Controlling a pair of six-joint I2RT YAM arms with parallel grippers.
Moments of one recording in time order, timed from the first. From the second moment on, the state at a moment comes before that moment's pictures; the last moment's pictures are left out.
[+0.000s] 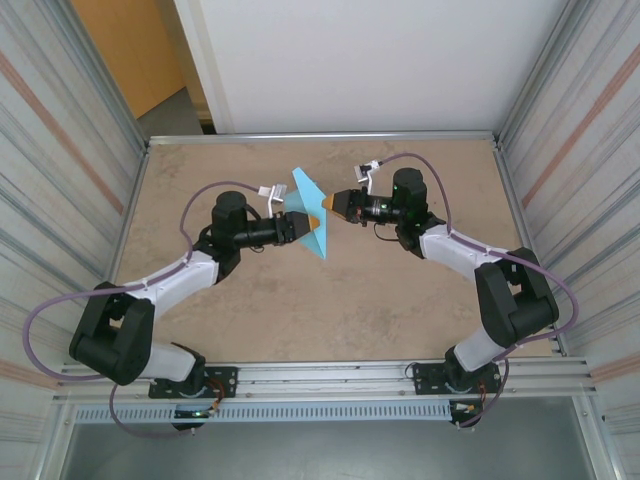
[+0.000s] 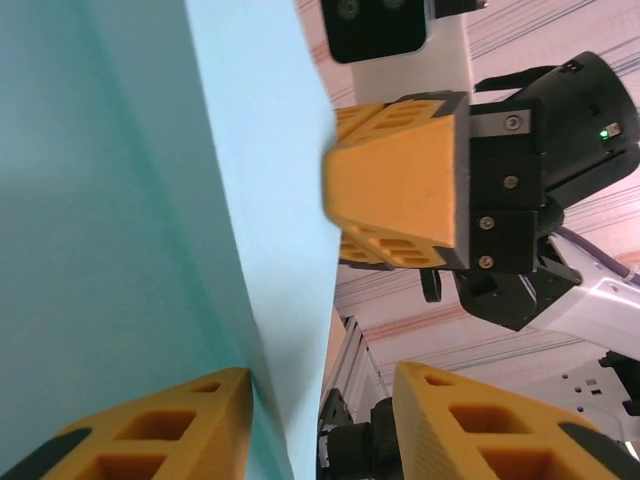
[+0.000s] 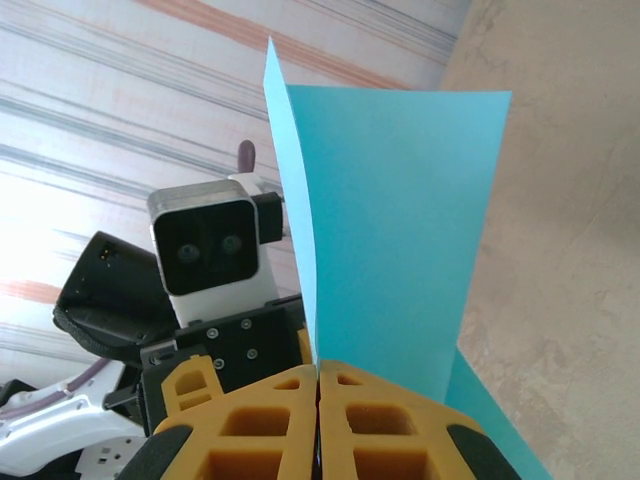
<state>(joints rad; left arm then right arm) -0.46 1.38 0.73 0.45 0.84 -0.91 0.43 1.57 0.91 0.53 -0.89 1.09</state>
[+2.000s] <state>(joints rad) -0.83 2.14 1.60 -1.17 -0.73 -0.38 0.21 1.23 0.80 -0.25 -0.42 0.70</state>
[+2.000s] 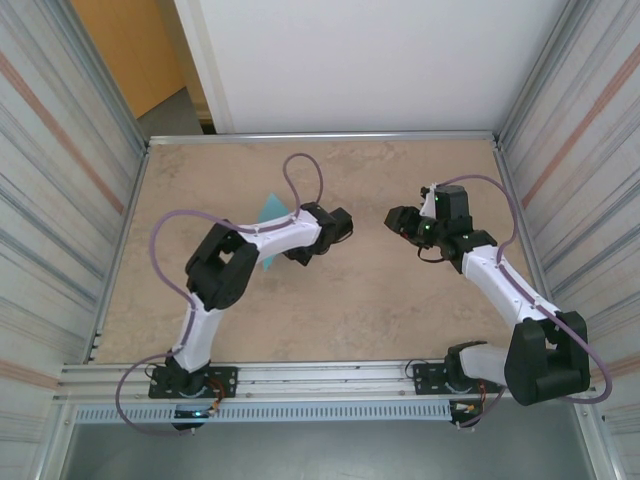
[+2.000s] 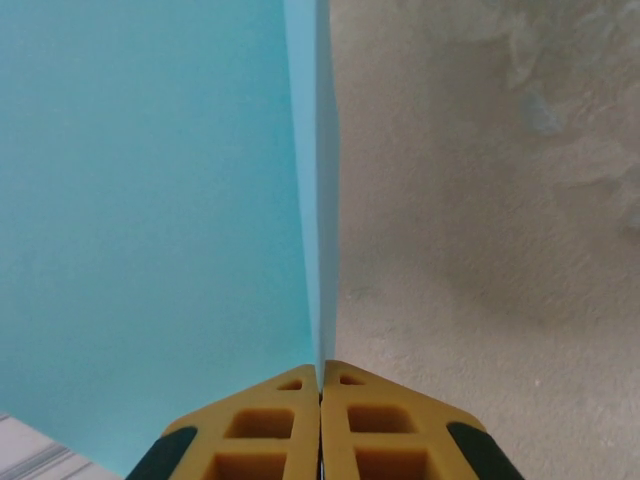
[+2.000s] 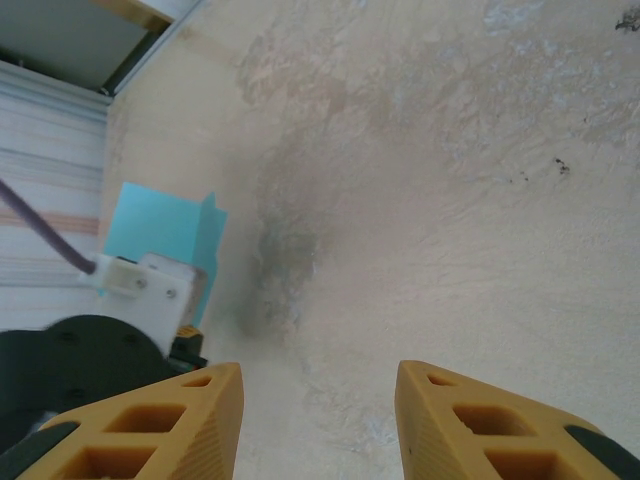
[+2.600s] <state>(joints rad) -0.87 2.27 1.63 -1.20 -0.72 -0.39 0.20 1.23 0.79 -0.25 -0.42 0.70</state>
